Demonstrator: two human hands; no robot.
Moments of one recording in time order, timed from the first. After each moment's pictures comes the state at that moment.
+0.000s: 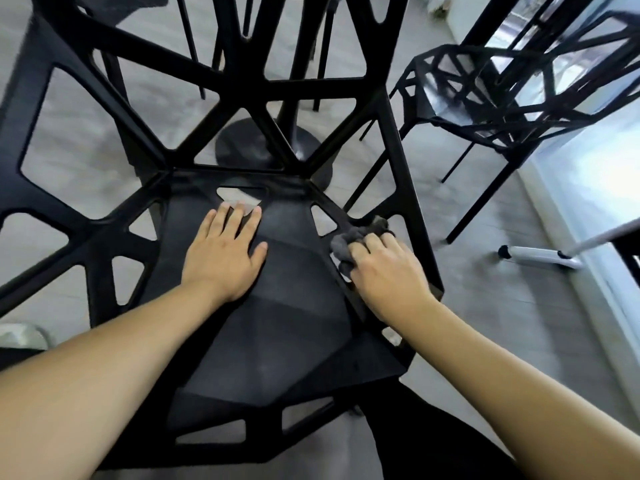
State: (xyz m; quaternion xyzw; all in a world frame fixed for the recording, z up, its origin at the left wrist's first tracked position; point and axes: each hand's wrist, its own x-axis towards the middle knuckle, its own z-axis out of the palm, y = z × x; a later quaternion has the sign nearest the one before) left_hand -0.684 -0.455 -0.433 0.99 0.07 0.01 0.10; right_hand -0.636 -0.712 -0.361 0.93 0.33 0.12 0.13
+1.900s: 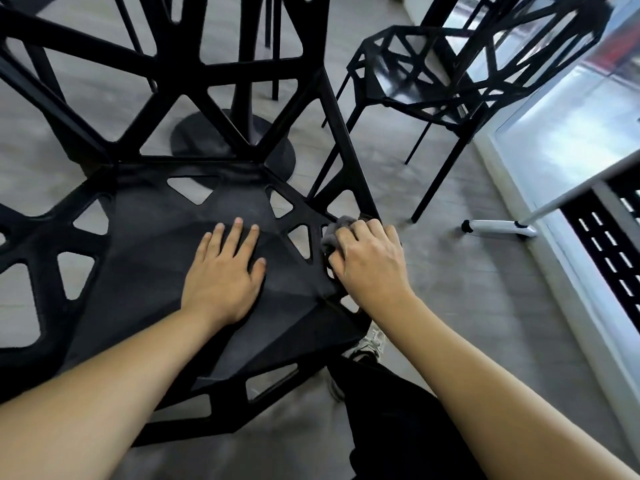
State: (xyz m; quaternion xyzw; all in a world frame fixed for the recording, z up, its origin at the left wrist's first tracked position) left_hand -0.709 -0.546 -0.423 0.98 0.06 -0.02 0.16; right_hand -0.654 -0.766 -0.353 0.95 0.24 0.19 0.09
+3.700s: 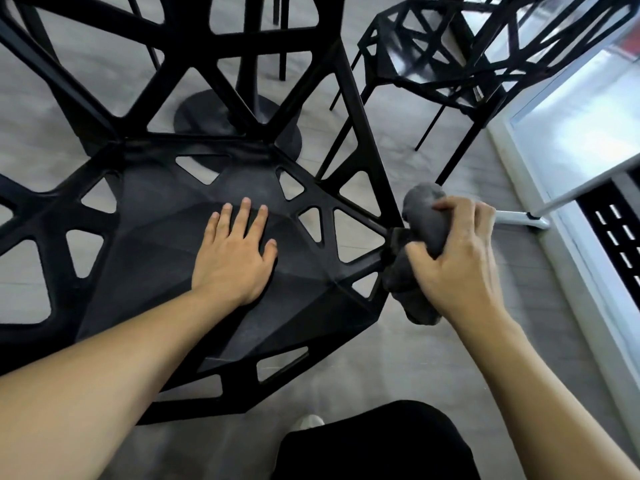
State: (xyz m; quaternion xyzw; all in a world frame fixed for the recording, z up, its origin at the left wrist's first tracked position) left_hand -0.700 -0.563 -0.425 0.99 0.08 -0.03 0.14; right_hand -0.684 -0.831 -0.292 0.97 0.05 0.13 -0.19
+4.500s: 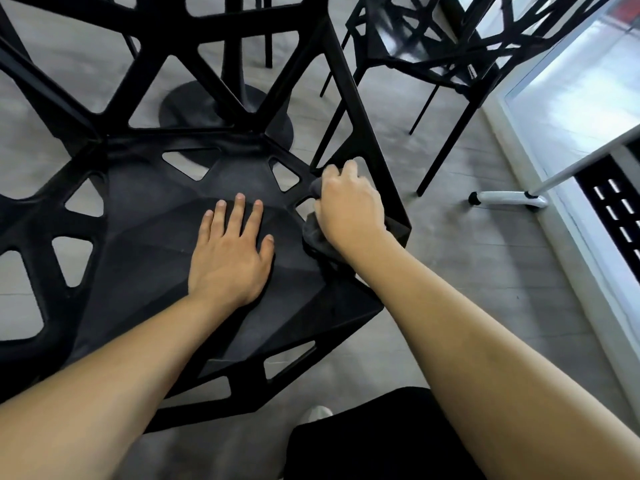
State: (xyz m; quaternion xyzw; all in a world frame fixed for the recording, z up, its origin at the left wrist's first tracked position) left_hand -0.700 -0.563 -0.430 0.99 0.07 -0.01 0.15; right_hand -0.613 -0.716 -0.355 0.98 0.14 0.08 0.09
